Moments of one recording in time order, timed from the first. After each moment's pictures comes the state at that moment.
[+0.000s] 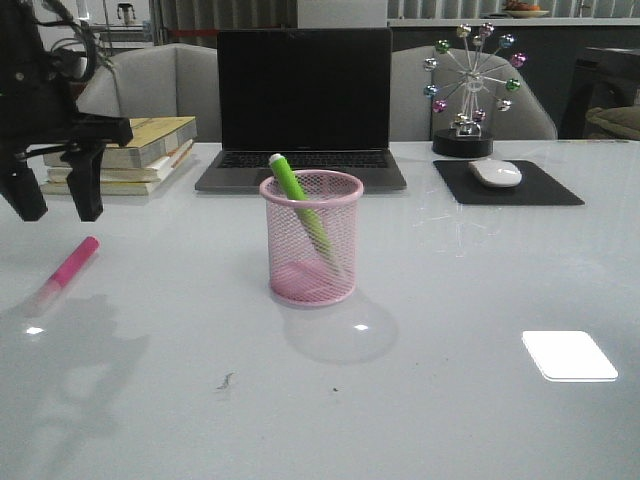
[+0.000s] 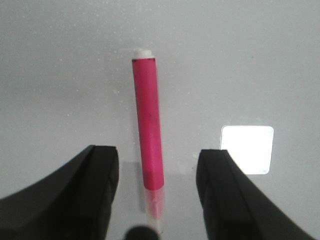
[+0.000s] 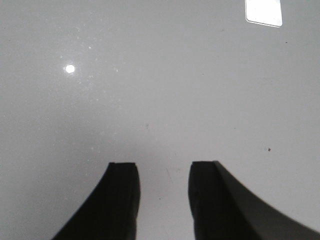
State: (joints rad) left arm -0.18 2.04 -1.65 -0.05 1.04 -0.09; right arm 0.02 0.99 -0.57 -0.16 0.41 0.09
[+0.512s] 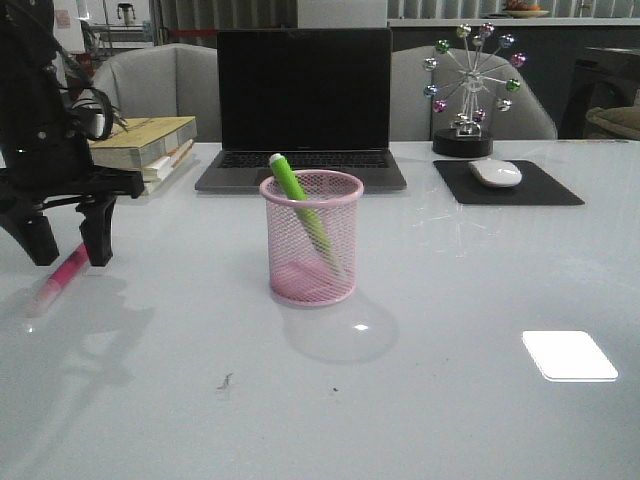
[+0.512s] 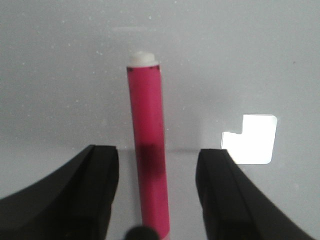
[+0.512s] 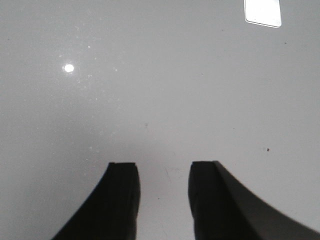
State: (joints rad) left arm -0.18 2.15 -1.66 -0.05 0.99 -0.09; right arm 0.02 0.99 -0.57 -0.17 0.41 0.09
